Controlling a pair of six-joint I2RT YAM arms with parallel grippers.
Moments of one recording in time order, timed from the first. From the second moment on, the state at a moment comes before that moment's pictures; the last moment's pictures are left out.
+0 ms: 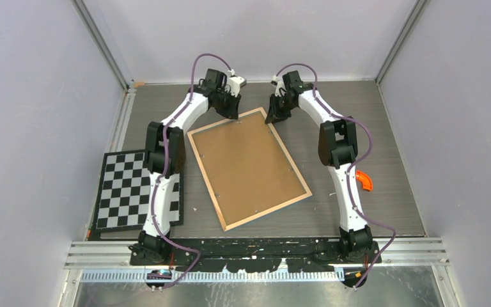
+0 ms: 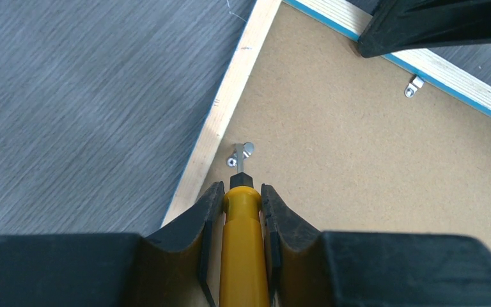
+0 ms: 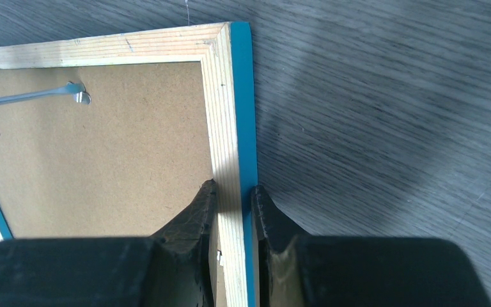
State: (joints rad) left arm -0.34 2.33 2.05 -0.61 0.39 0.24; right arm 0.29 2.53 2.23 -0.74 -0.42 0.16
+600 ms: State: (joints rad) left arm -0.35 2.32 2.06 -0.67 0.56 0.18; right arm 0.29 2.53 2.23 -0.74 -0.43 0.15
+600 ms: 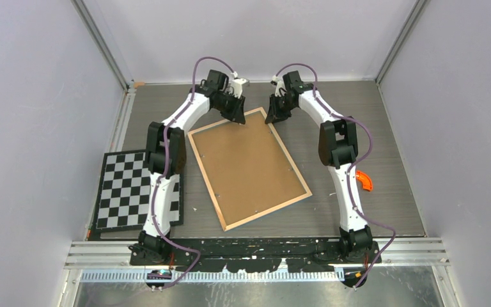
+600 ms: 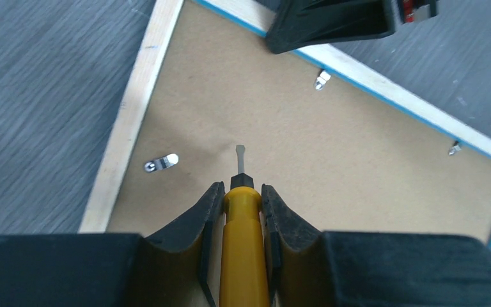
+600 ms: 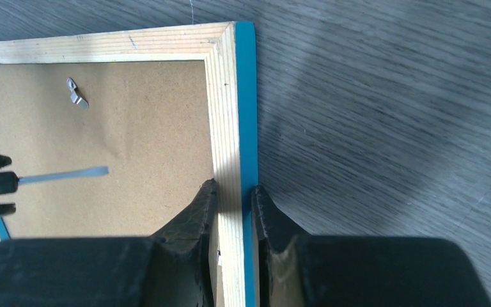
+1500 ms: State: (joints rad) left arm -0.47 2.30 1.93 -0.49 0.58 0.12; right arm 0.32 2.50 2.14 -0.69 -0.49 0.16
